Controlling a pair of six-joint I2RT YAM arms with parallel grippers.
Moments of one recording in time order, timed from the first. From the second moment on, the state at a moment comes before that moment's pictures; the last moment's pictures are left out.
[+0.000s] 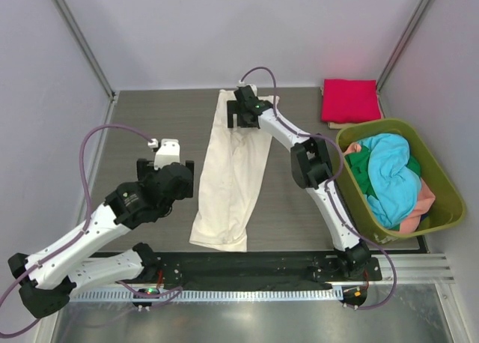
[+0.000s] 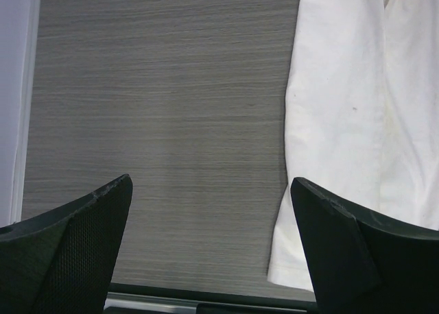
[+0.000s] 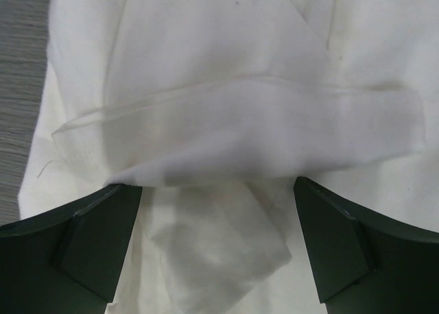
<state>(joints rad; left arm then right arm) -0.90 0.89 1.02 -0.99 -0.80 -0.55 0.54 2.59 2.33 -0.56 0.19 0.38</state>
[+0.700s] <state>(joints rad) -0.84 0.94 1.02 -0.99 -0.79 -0.54 0.56 2.62 2.37 -0.40 -0.02 0.18</state>
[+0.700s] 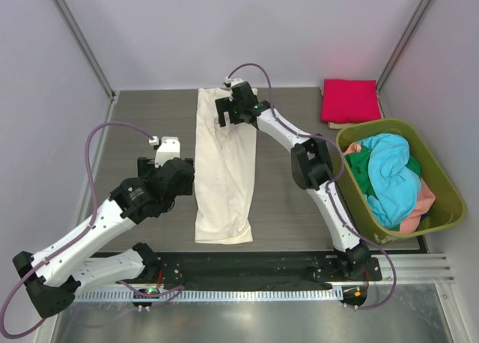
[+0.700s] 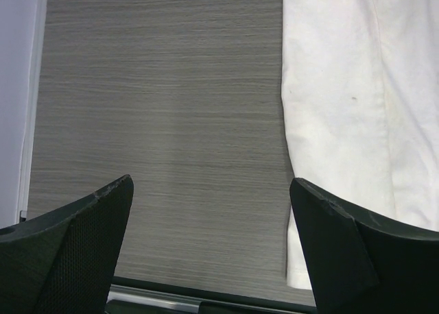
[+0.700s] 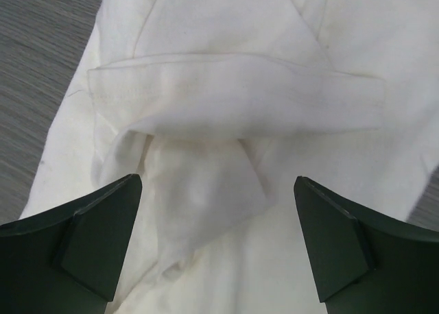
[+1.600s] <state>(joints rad) -0.83 0.84 0.49 -0.73 -0.19 -0.92 0.97 1.25 0.60 -0.28 -0.02 0.86</state>
